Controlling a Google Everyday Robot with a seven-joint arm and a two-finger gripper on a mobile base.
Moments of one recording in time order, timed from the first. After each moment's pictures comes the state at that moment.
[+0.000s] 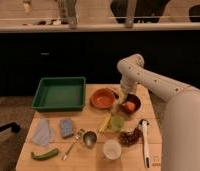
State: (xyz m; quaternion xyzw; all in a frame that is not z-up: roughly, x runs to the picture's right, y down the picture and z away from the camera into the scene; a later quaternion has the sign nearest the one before) arm 0.185 0.054 0.868 -0.19 -0.28 -0.83 0.44
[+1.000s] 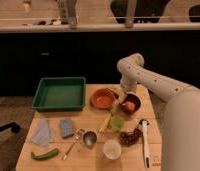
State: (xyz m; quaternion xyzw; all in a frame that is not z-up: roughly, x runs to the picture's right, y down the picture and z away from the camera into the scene) arm 0.183 0.041 0.873 -0.18 -0.27 -0.84 0.43
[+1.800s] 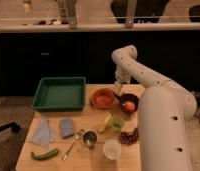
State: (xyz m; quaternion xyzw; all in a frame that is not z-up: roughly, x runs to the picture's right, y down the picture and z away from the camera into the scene) arm 0.165 -0.016 0.922 -0.15 -0.29 -0.88 0.36
